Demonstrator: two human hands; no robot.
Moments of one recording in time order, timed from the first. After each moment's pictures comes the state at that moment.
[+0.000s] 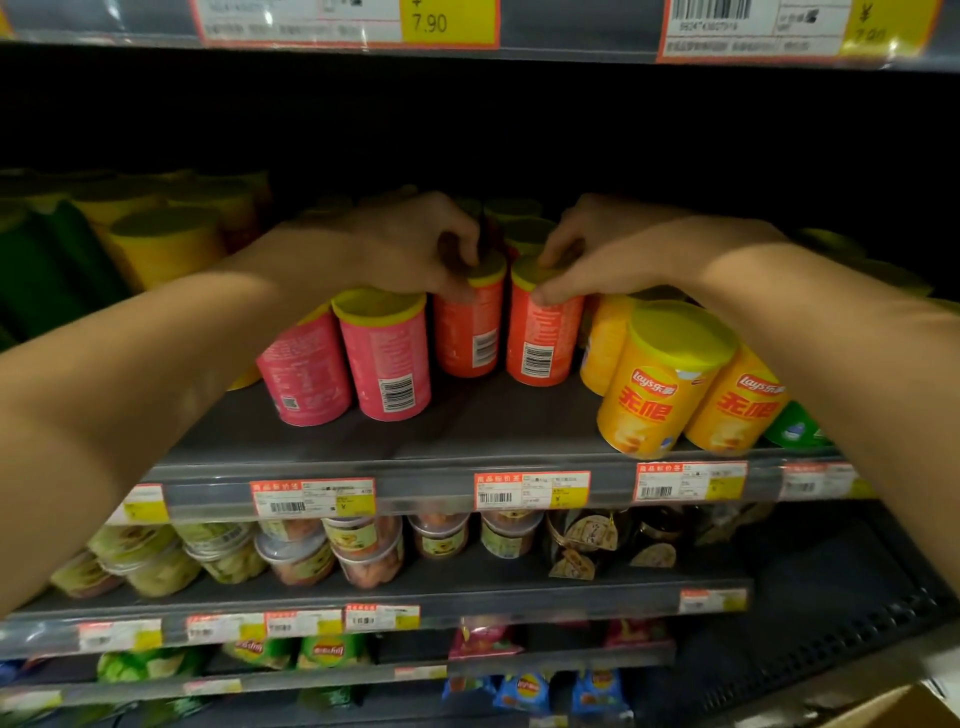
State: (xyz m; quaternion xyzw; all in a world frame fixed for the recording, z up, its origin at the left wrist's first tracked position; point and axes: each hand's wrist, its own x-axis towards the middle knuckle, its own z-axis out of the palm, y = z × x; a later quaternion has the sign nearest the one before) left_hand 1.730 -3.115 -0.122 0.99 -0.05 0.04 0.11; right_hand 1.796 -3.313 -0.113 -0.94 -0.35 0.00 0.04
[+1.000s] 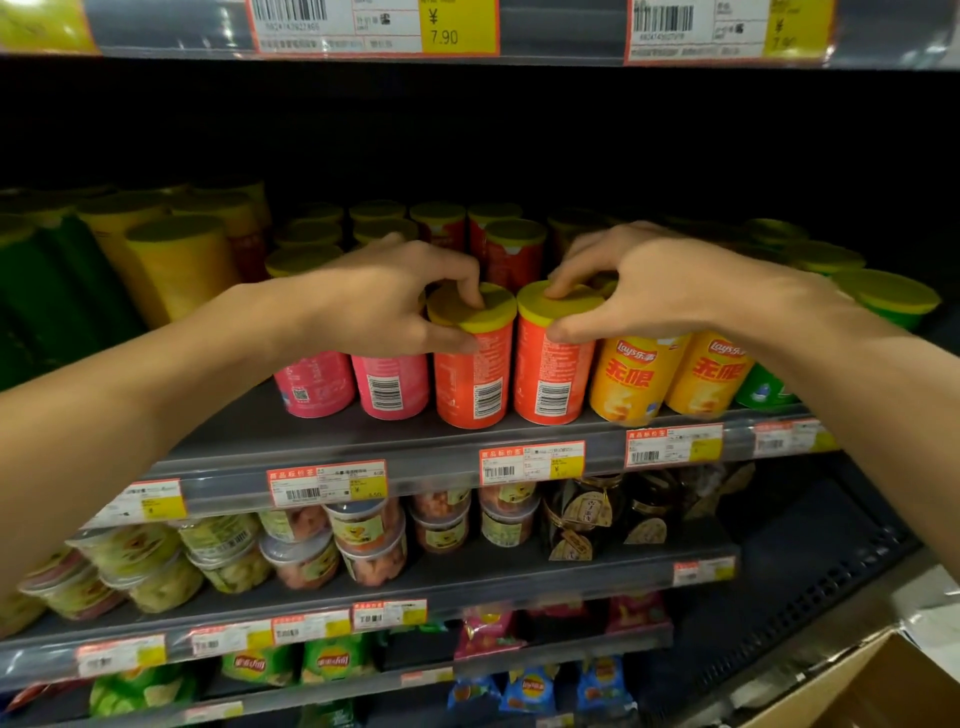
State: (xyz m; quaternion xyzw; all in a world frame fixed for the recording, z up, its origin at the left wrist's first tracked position) left_hand 1.652 -3.127 -0.130 0.98 -0.15 0.06 0.11; right_hand 1.732 -3.355 -0.124 -0.92 -0.37 -0.04 0.08
